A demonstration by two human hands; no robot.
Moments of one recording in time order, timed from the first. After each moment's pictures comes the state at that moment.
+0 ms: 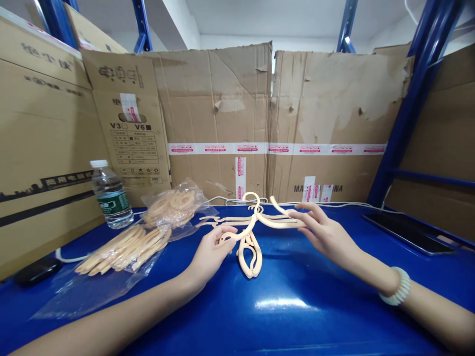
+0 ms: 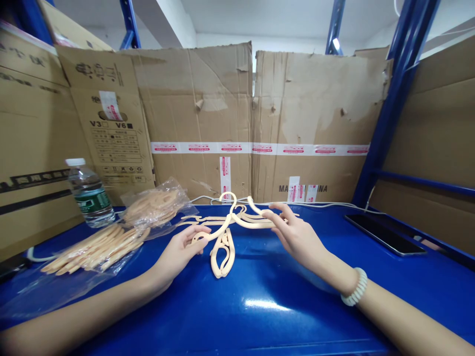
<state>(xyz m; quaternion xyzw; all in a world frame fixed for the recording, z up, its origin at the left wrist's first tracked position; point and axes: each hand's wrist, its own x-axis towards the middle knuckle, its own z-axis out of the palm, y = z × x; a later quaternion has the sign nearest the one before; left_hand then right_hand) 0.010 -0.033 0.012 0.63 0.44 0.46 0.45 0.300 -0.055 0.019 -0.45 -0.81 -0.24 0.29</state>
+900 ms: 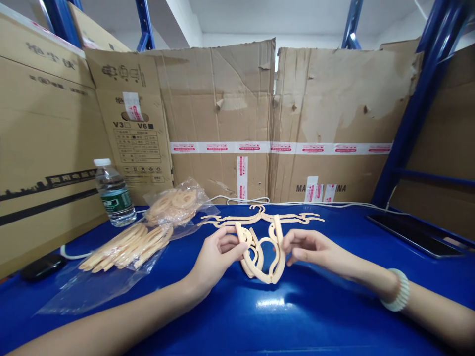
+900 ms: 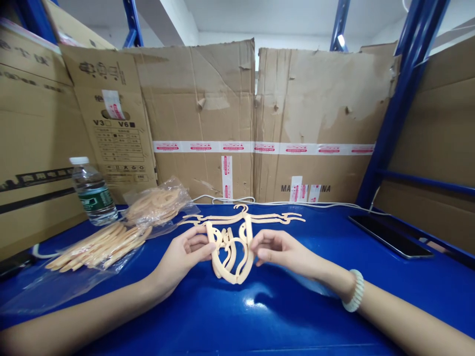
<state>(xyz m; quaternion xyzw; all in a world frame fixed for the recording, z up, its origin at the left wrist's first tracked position) 0.015 -0.043 0.006 0.62 0.34 0.47 0.53 0.269 -0.064 0.017 -0.30 -0.69 0.54 0.36</state>
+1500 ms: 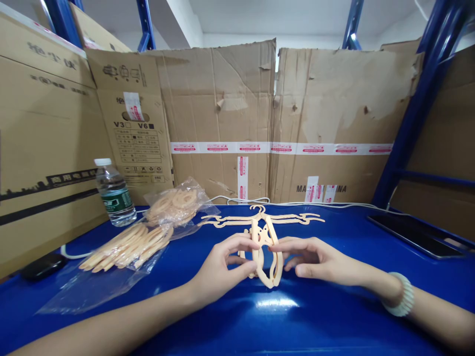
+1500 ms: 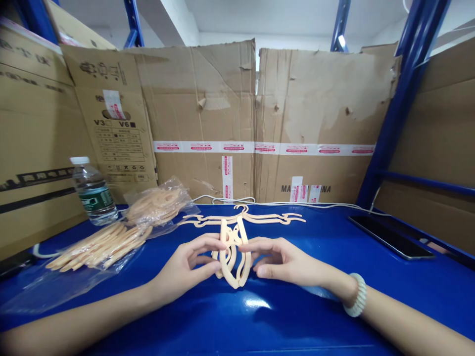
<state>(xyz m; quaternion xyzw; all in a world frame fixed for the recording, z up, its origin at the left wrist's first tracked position) 0.016 -0.057 0.011 0.72 0.27 0.41 0.49 0.271 -0.074 0.021 -0.27 -0.78 0.50 0.28</state>
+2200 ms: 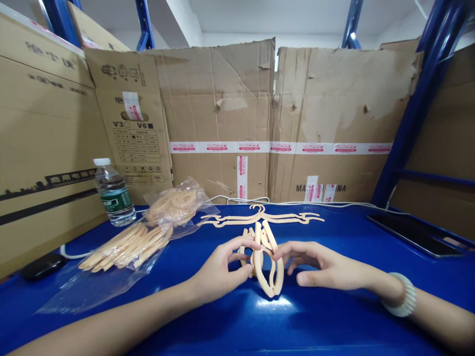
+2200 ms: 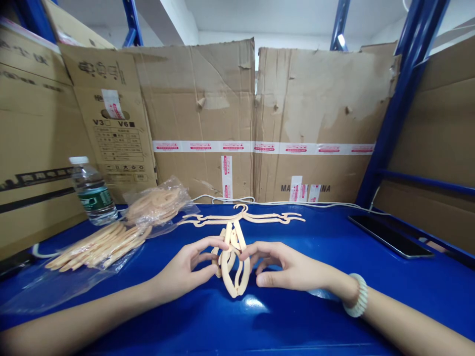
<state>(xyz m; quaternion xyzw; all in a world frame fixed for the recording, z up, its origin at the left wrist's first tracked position) 0.016 -0.055 0.008 0.75 0.24 0.37 0.49 0.270 -0.082 0.028 -0.29 -0.80 0.47 0.25</state>
